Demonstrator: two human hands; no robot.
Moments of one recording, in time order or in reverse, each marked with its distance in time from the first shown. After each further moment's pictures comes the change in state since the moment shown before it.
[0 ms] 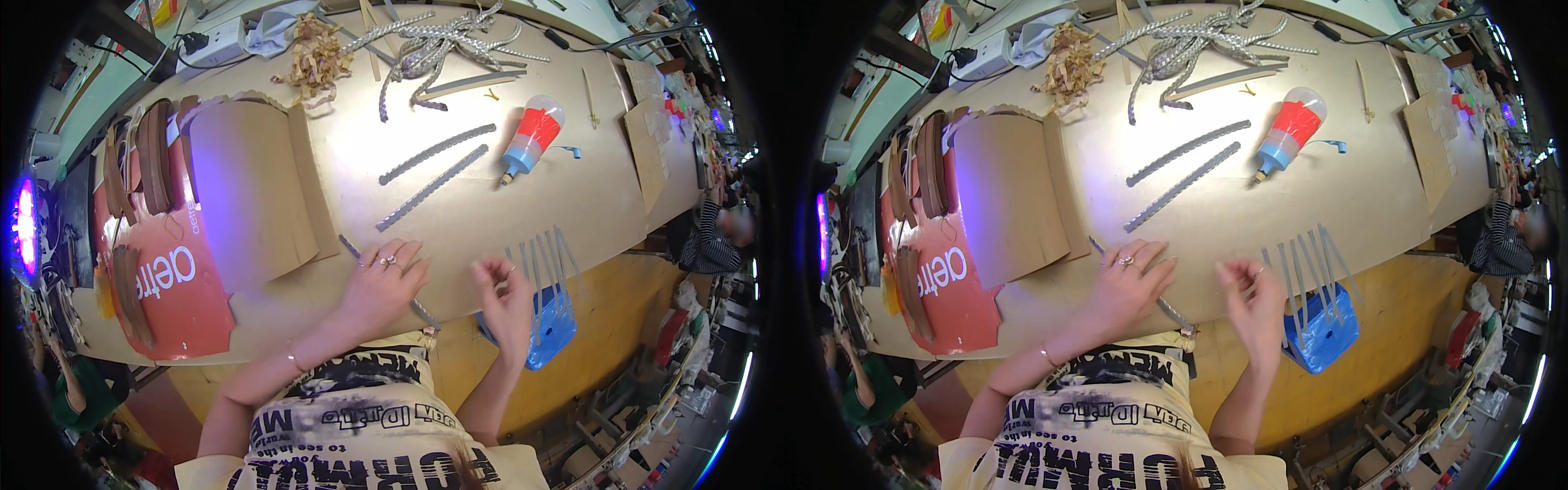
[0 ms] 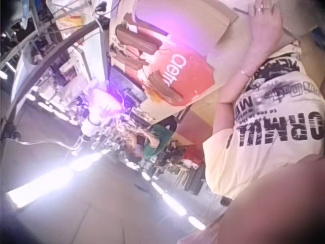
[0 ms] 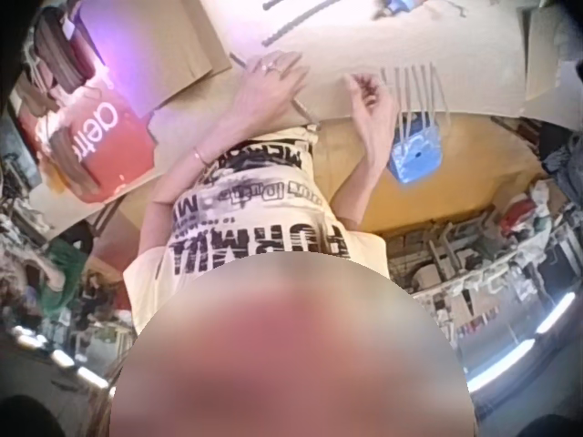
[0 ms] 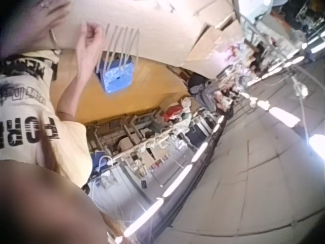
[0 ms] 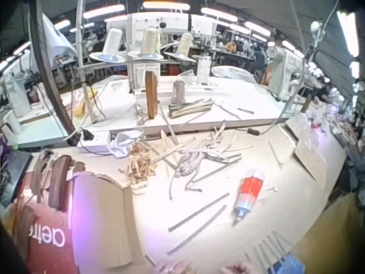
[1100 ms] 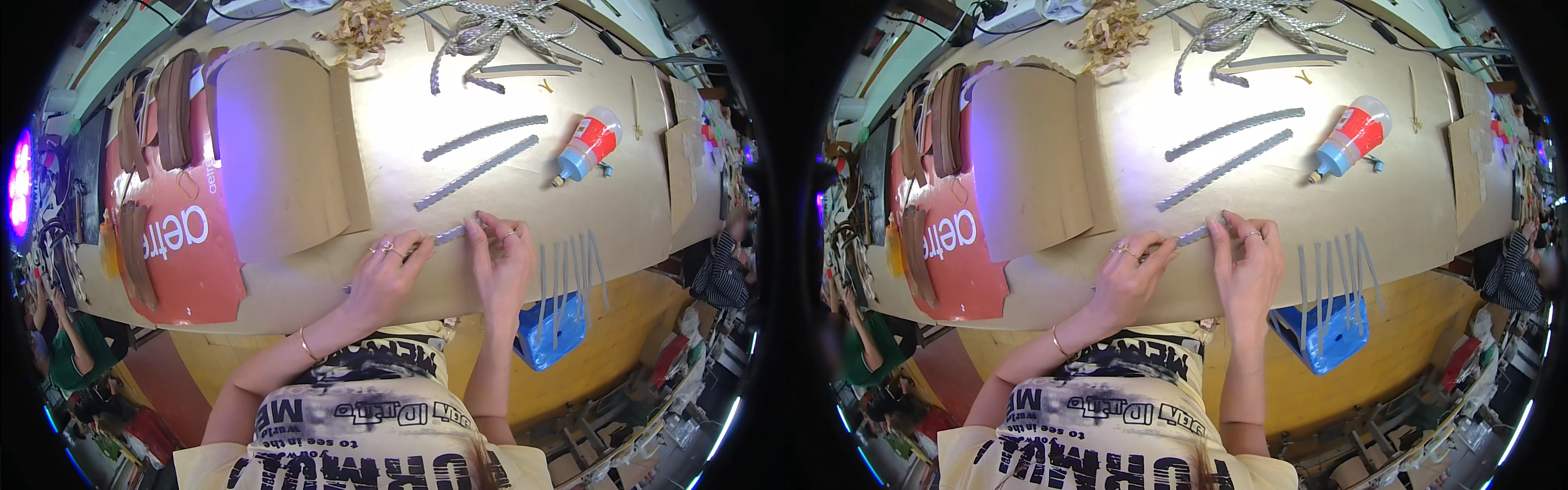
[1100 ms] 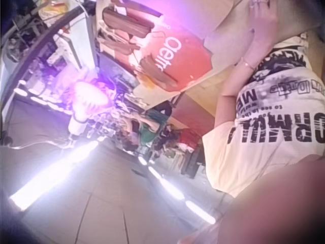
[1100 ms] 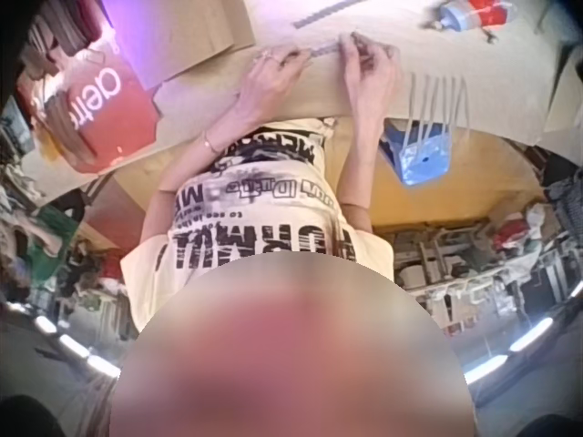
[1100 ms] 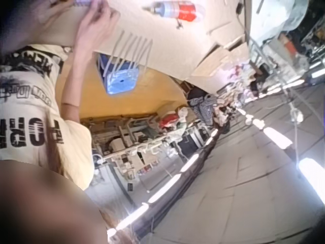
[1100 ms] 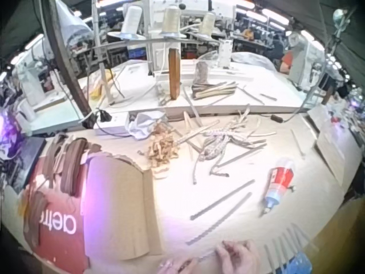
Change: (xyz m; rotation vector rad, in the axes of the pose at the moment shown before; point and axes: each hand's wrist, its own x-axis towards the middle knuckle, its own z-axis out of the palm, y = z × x) left_hand -0.026 -0.007 0.006 -0.090 0.165 -0.232; right_hand 0.022 -0.026 0.062 -0.254 0.139 -0.297
